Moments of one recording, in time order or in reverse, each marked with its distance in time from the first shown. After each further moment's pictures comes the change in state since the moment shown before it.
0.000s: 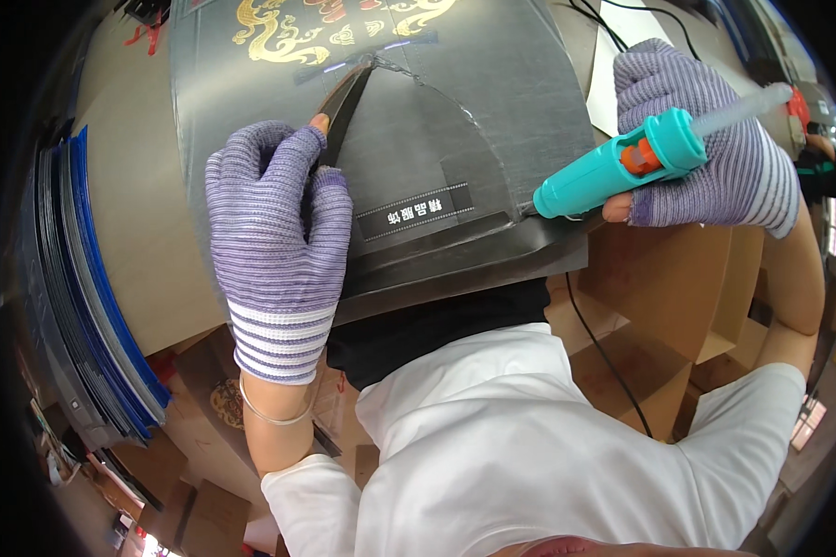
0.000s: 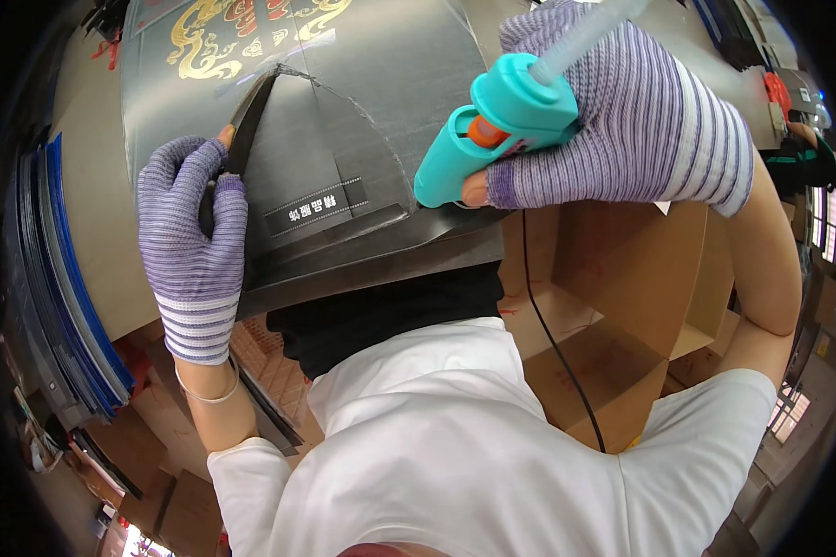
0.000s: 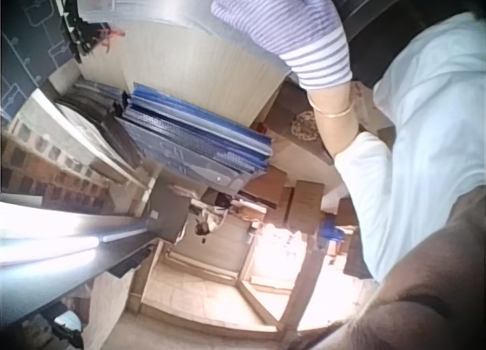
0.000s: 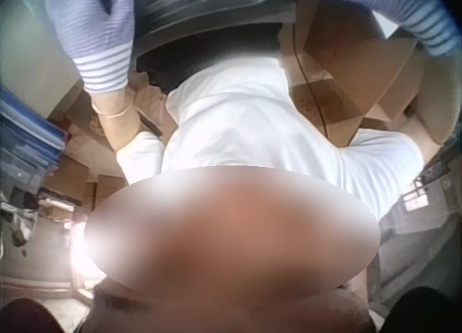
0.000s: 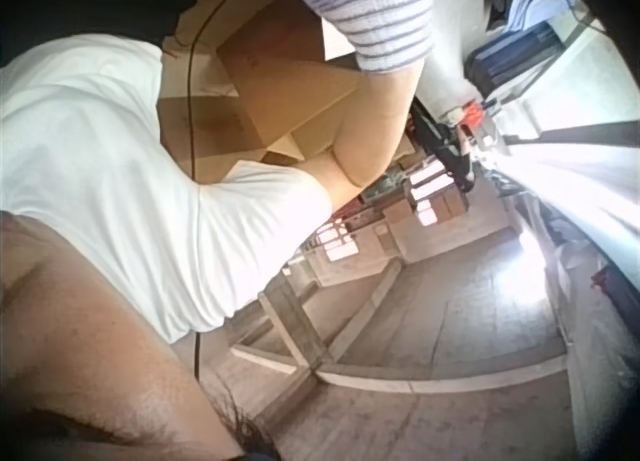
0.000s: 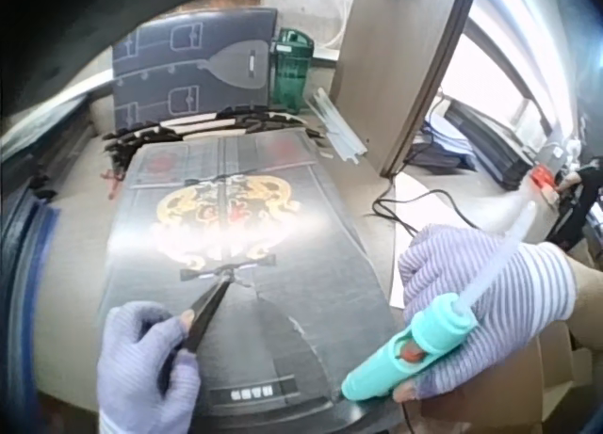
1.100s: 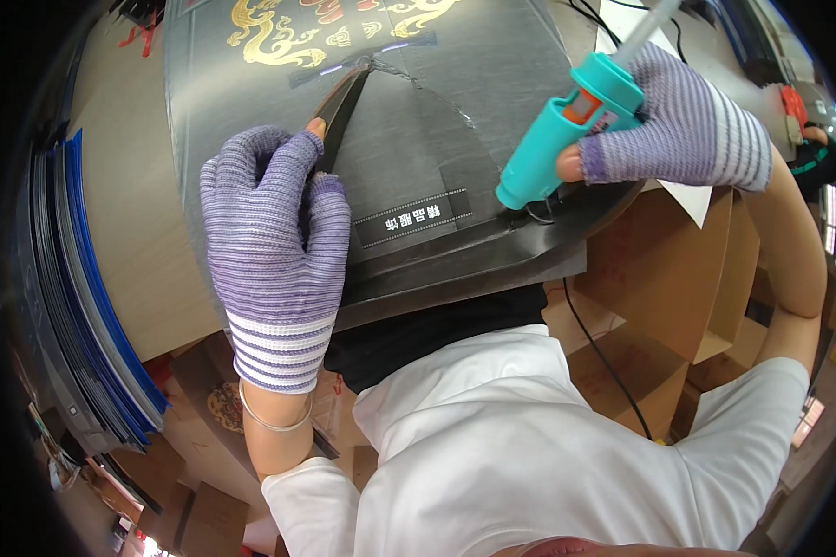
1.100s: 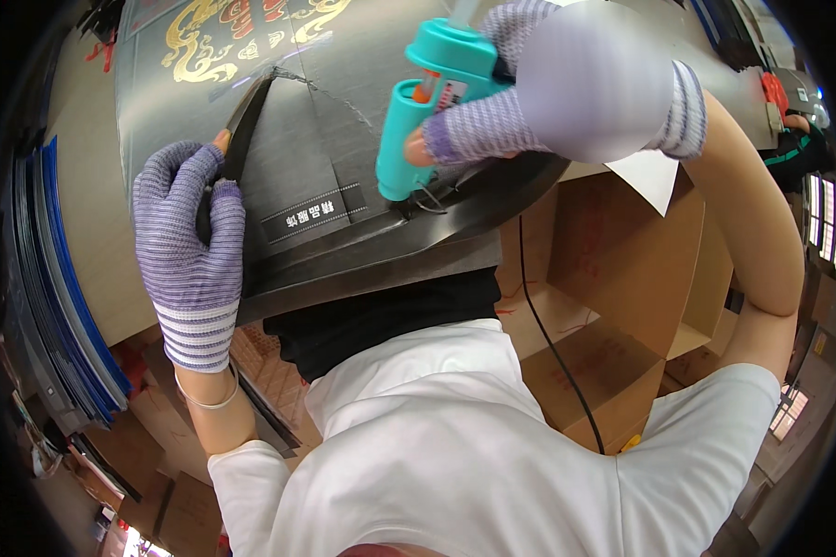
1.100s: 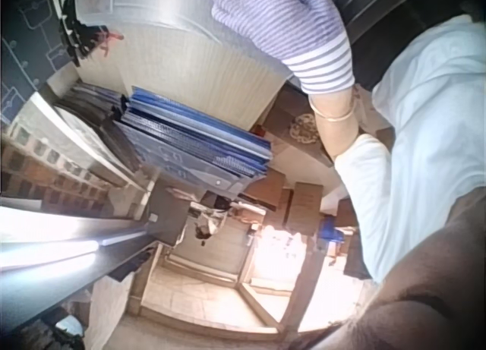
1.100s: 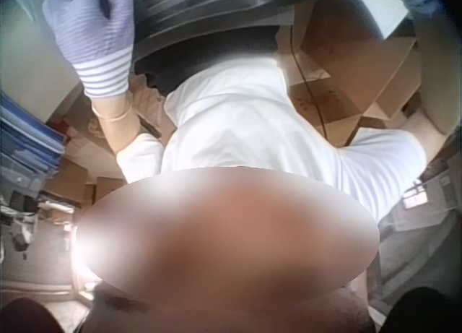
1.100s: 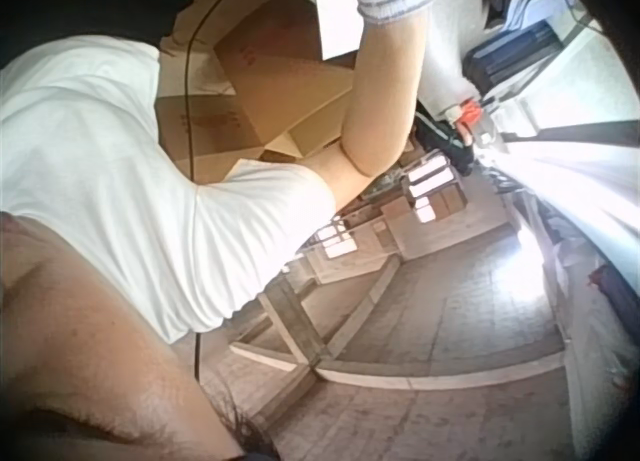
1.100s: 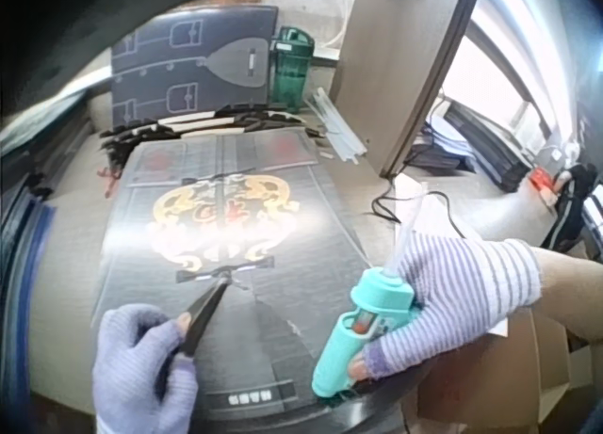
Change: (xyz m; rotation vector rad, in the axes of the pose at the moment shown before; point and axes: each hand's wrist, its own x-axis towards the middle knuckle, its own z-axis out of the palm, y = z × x) left_hand -0.001 0.000 -0.001 0.024 -0.002 -0.007; right_hand 0.039 -0.001 0.003 0.590 -0.175 0.380
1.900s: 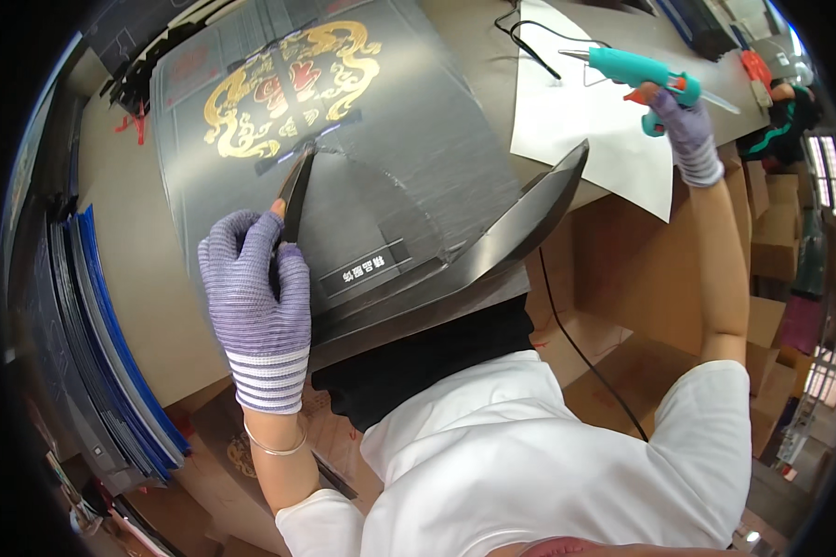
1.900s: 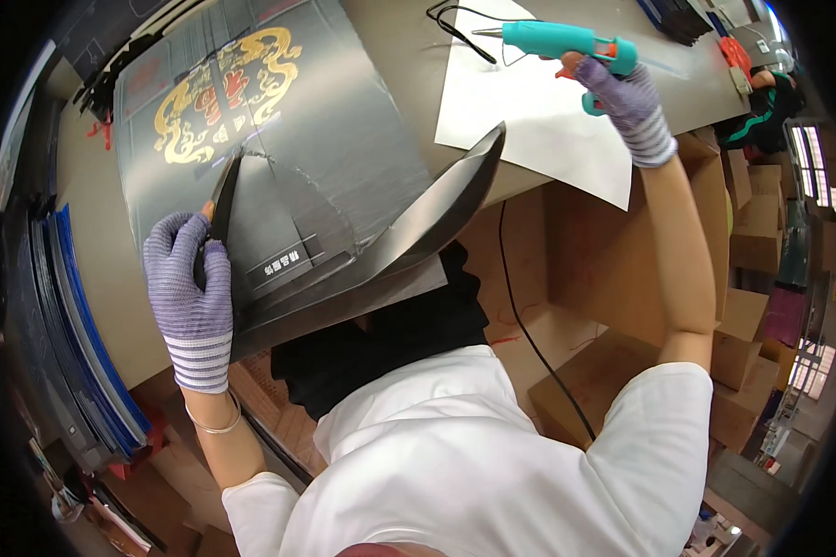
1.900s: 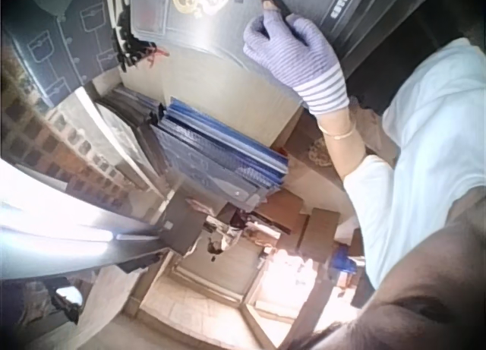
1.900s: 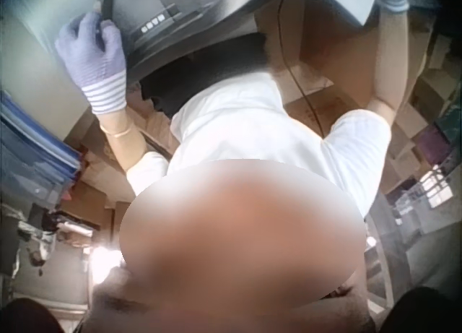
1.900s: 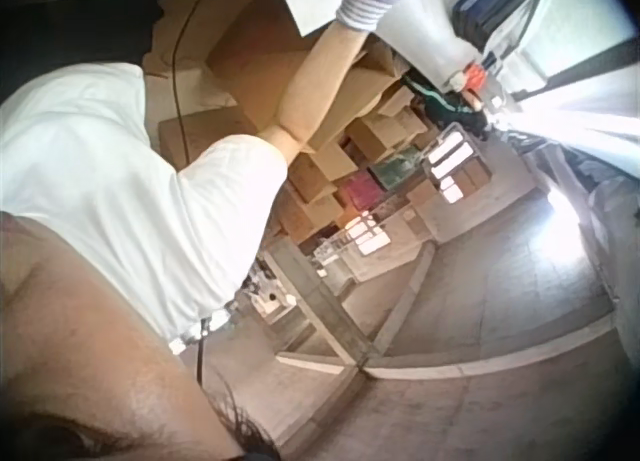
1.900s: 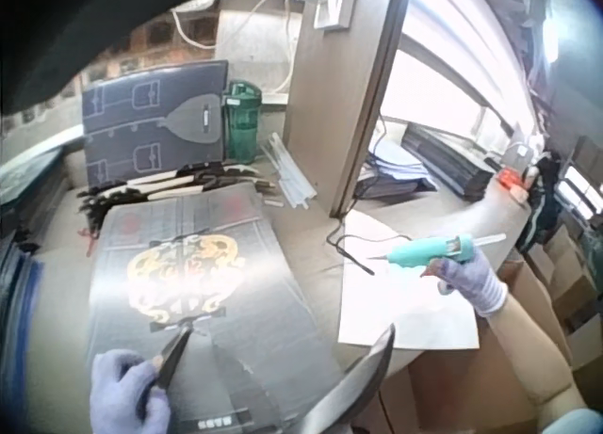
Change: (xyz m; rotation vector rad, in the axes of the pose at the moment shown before) left_hand 0.006 0.008 0.001 0.027 -0.020 -0.009; right_hand -0.049 0.192 -0.004 0.521 0.785 -0.277
